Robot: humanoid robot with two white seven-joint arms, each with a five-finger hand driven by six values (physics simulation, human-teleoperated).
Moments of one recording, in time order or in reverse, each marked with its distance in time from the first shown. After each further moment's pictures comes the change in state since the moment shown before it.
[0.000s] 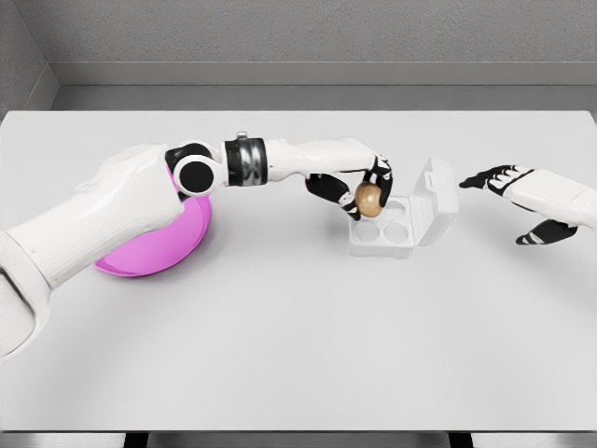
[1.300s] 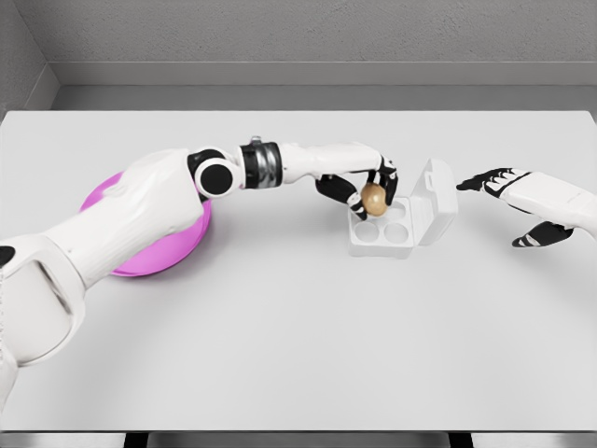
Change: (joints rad) left arm 0.008 -0.104 -0.002 0.171 -0.003 0.000 -0.003; right arm -0.002 0.012 0.004 0.011 0.002 0.000 0.000
